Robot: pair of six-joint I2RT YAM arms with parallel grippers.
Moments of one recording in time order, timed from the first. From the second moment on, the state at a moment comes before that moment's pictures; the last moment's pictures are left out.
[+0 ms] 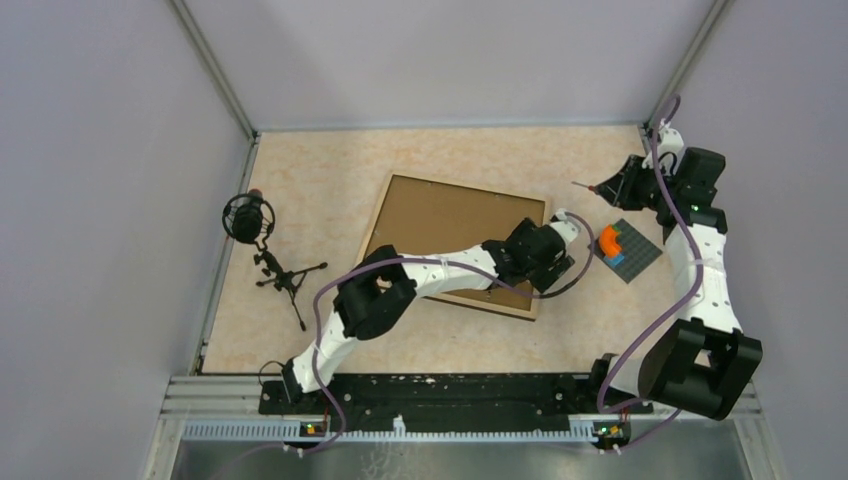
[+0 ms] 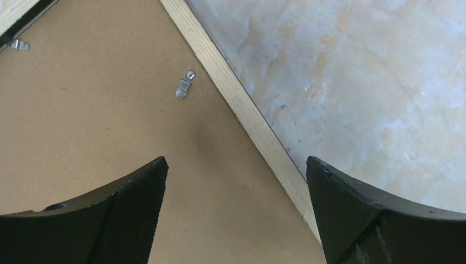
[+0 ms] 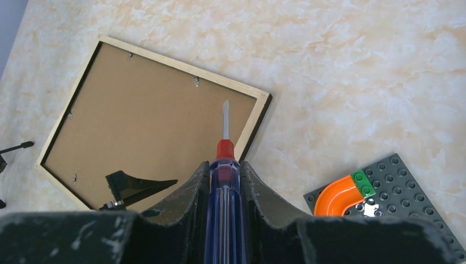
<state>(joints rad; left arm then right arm) -1.13 2.22 1.73 -0.25 -0.31 -0.09 -0.31 1.26 1.09 -0.39 -0.65 0.02</state>
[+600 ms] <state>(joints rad) -1.19 2.34 1.78 -0.17 -0.35 -0.08 -0.32 1.26 1.09 -0.37 -0.66 0.03</state>
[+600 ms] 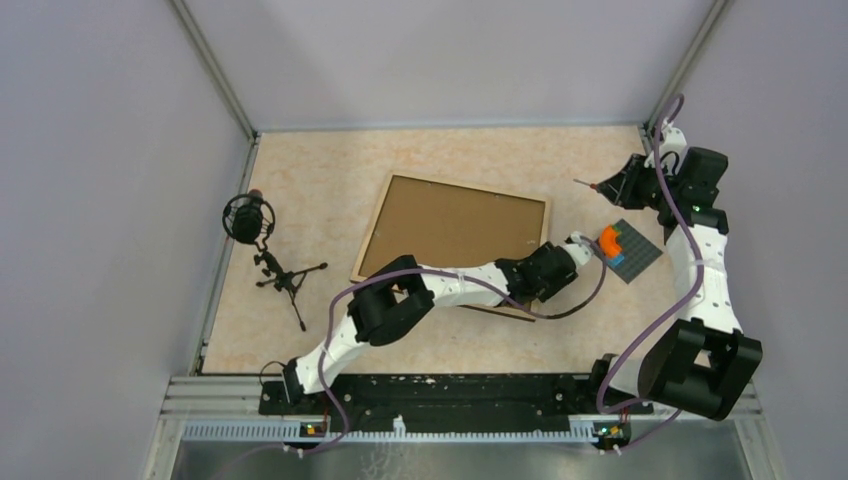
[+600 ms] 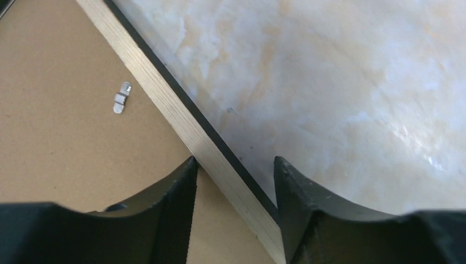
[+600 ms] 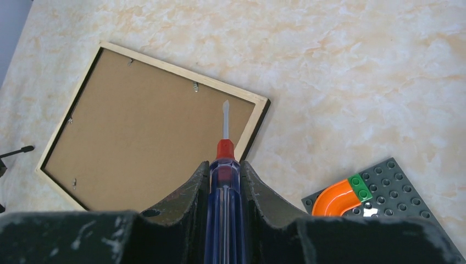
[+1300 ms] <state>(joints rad) -1.15 2.03 1.36 -0.22 0.16 0.55 -0.32 1.26 1.06 -0.36 -0.70 0.03</state>
